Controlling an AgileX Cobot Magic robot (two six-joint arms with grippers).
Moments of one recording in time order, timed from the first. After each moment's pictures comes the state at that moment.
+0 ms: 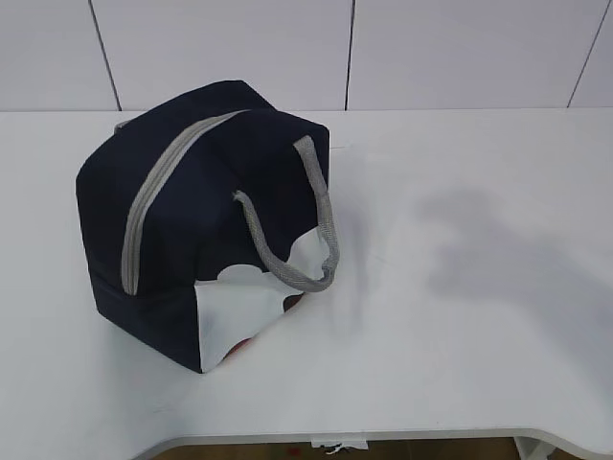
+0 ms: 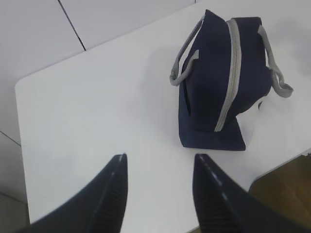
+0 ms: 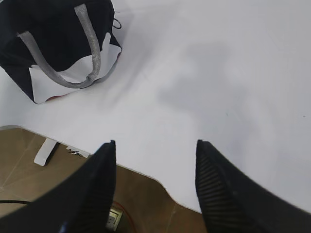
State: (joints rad) left arm -0.39 0.65 -1.25 0.05 1.27 0.12; right arm 0.22 0.70 -1.17 0.09 1.27 -0.10
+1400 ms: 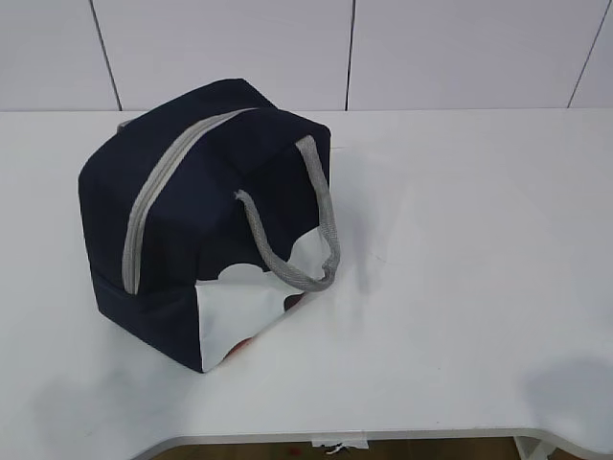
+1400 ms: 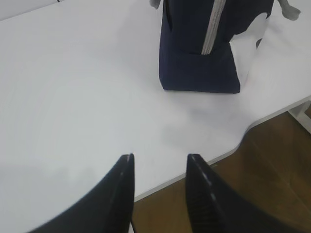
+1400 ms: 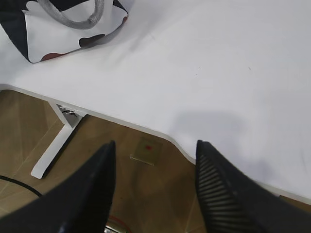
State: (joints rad) left arm -0.39 0.01 -0.53 0.02 1.12 0.08; right arm 0.22 -0.02 -0.50 0.12 1.15 -0.10
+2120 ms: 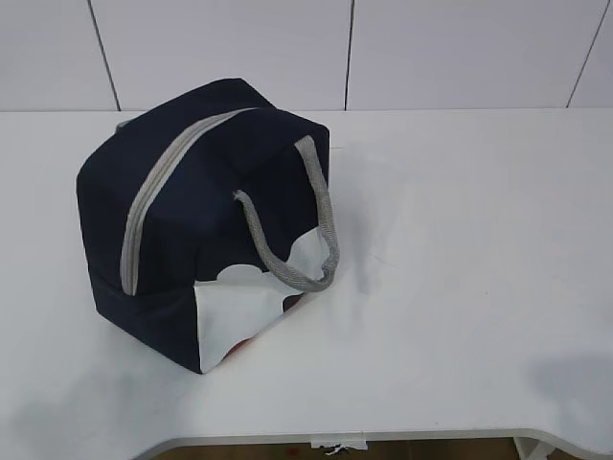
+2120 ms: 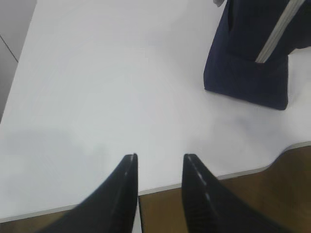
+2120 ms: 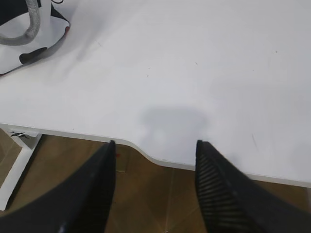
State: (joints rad) left arm -0.11 0.01 -0.53 -0.03 1.12 0.07; right arm 0.02 -0.02 -0.50 0.09 1.15 -0.10
